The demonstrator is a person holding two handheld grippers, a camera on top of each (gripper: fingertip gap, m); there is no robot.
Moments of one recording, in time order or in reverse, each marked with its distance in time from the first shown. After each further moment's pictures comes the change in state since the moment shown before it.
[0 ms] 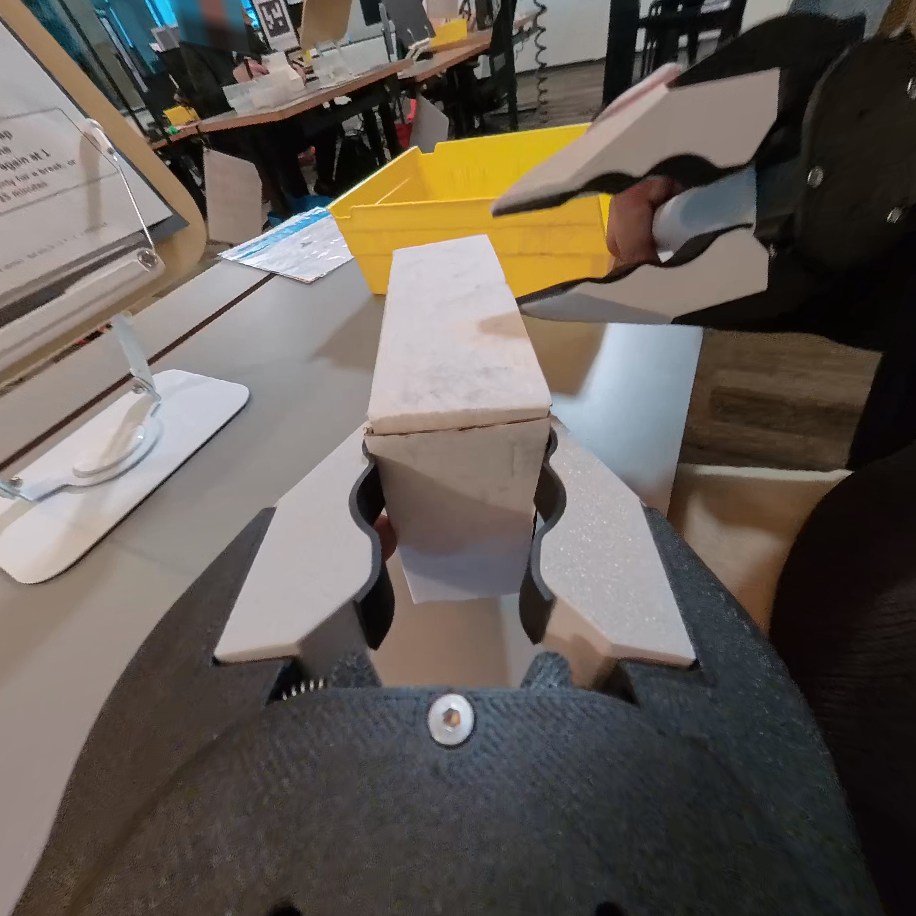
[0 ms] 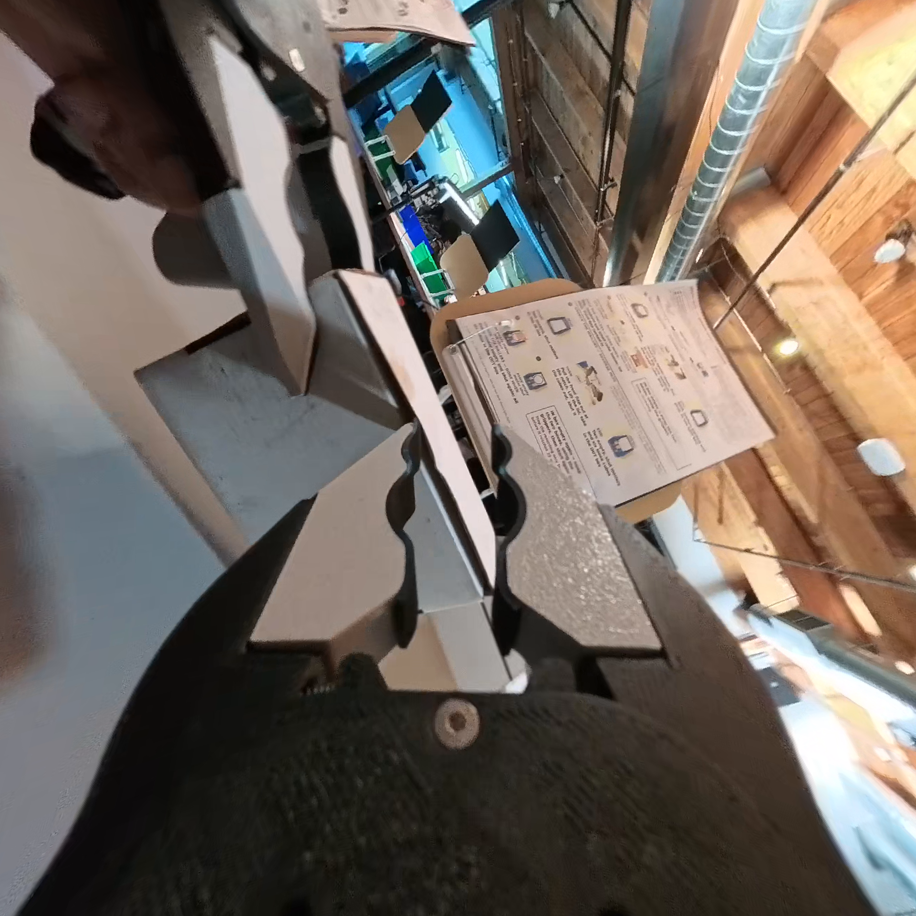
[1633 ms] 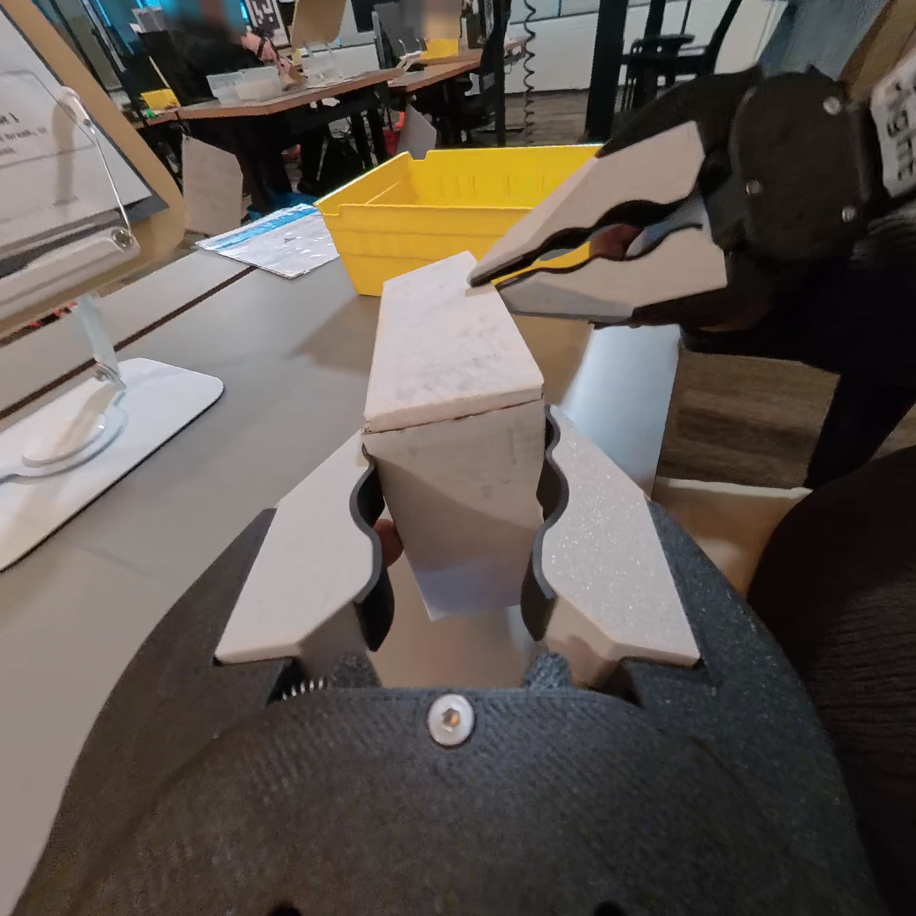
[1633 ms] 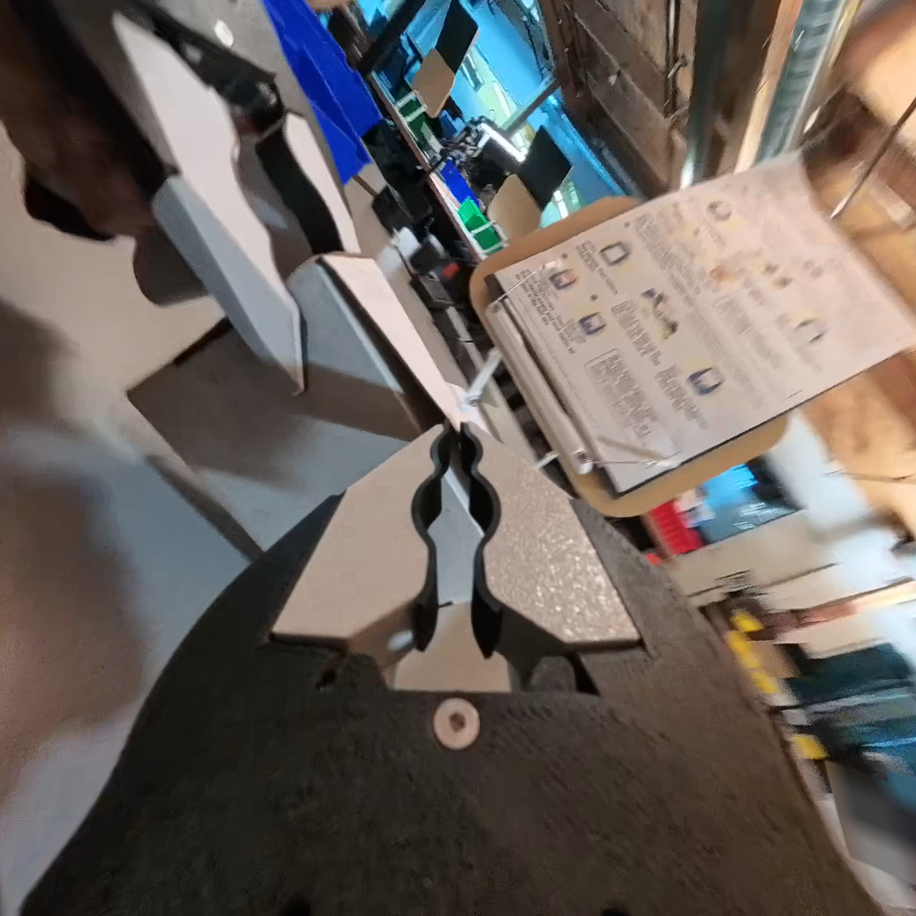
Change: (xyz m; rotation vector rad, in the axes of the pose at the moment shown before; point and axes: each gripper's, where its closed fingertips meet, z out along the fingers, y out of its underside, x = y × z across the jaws) left arm 0.004 0.000 0.002 0.020 0.034 -0.070; right arm -0.008 0.018 0.009 -0.089 -0.108 0.237
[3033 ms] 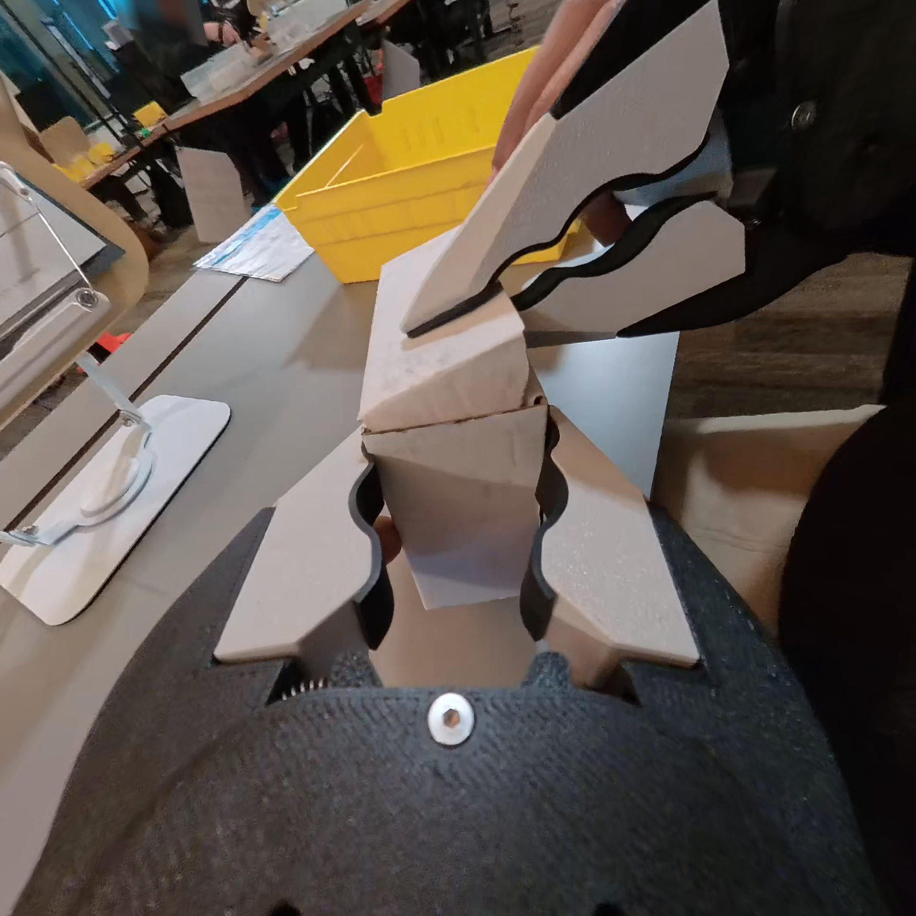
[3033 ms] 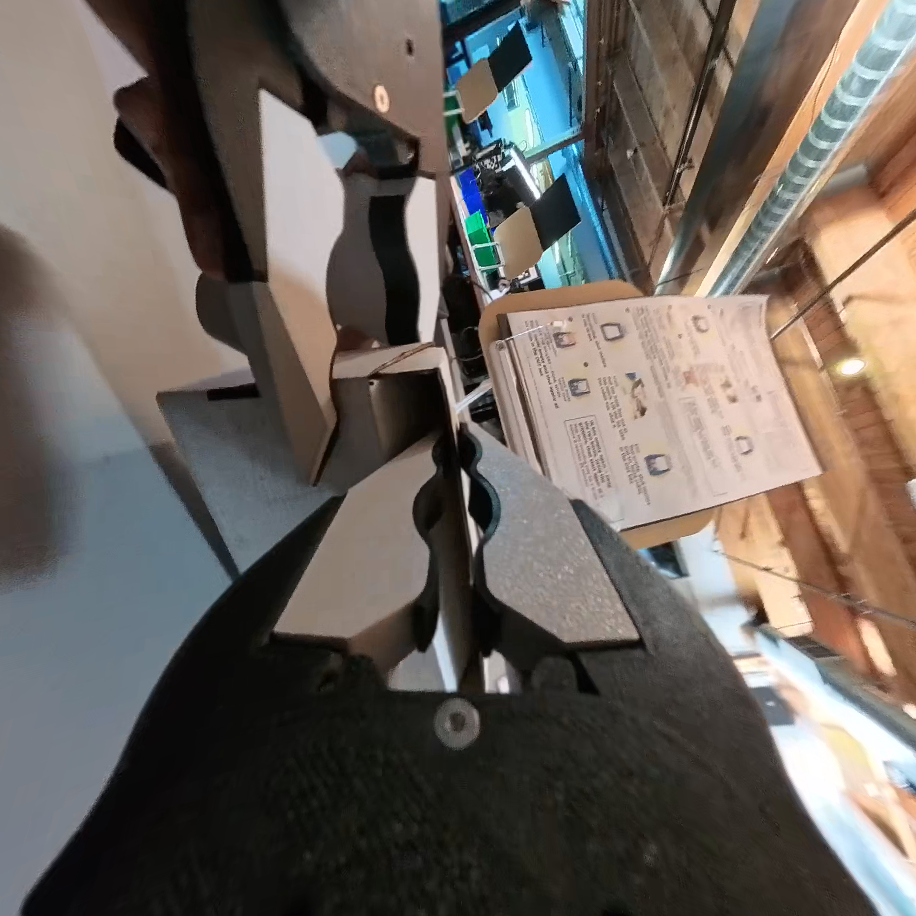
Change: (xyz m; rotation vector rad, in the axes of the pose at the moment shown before) left arm 0.026 0.005 0.015 -0.111 -0.023 0.223; right arm -0.025 -0.024 -0.004 0.003 -0.004 -0.336
